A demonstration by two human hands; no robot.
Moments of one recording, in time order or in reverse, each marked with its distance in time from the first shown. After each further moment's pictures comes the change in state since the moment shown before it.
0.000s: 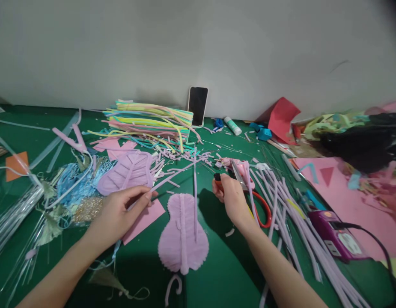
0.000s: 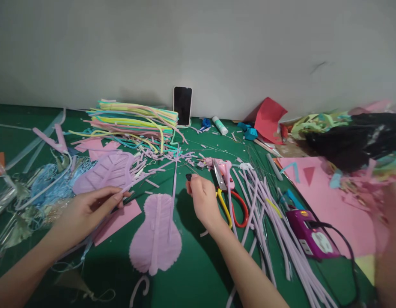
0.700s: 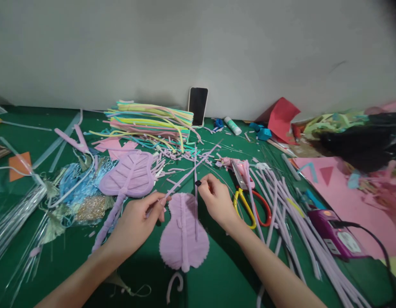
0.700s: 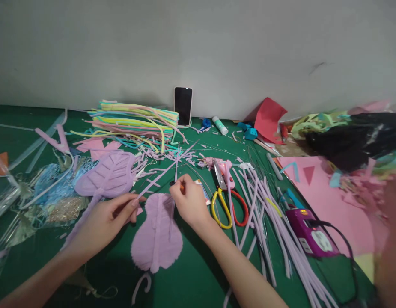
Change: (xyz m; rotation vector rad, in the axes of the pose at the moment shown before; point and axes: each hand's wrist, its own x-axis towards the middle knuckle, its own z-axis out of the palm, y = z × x) left_hand -0.007 0.011 0.027 0.038 -0.082 -0.007; right_hand -0.004 0.000 0.025 -0.273 0.001 -0.061
